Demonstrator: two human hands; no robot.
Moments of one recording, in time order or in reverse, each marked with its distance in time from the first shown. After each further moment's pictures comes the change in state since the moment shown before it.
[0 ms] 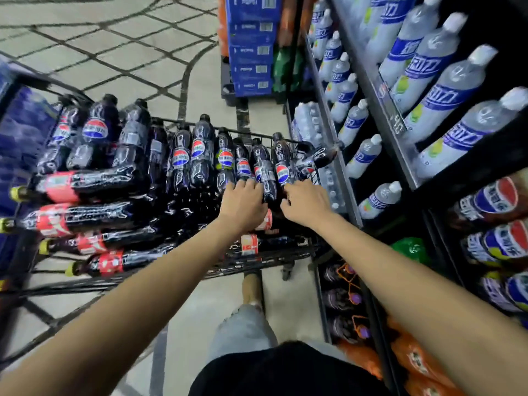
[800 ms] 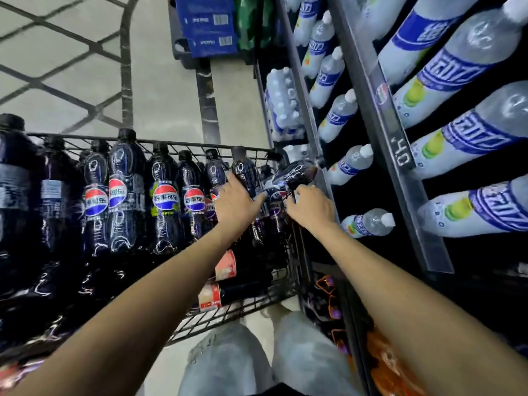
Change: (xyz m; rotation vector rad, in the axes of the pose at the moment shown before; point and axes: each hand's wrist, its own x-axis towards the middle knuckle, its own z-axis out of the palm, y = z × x) left_hand 0.194 0.041 0.066 -0.558 -0.149 -0.420; right_hand 0.128 0.130 0.065 0.220 -0.110 0.443
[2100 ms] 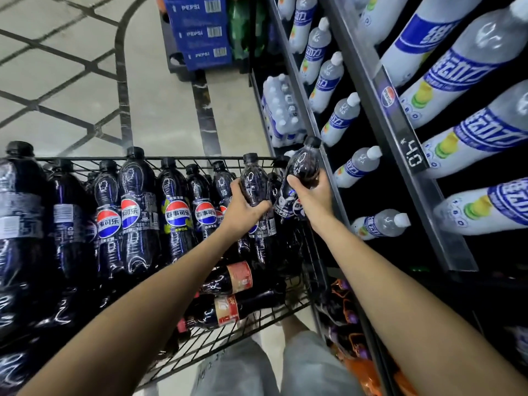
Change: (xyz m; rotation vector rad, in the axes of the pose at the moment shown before) left_hand 0.015 -0.028 -0.015 -0.637 -0.284 0.118; right_hand 0.020 -0.029 0.005 1.171 0.201 0.288
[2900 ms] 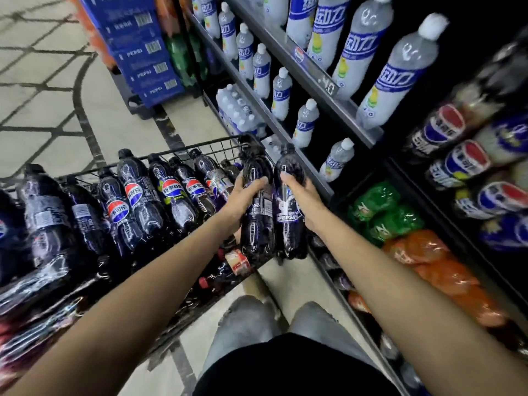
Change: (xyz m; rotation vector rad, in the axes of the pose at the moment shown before) left_hand -0.136 0.014 0.011 -0.160 -0.295 -0.051; right_hand -0.171 0.037 -0.050 0.272 0.031 0.190
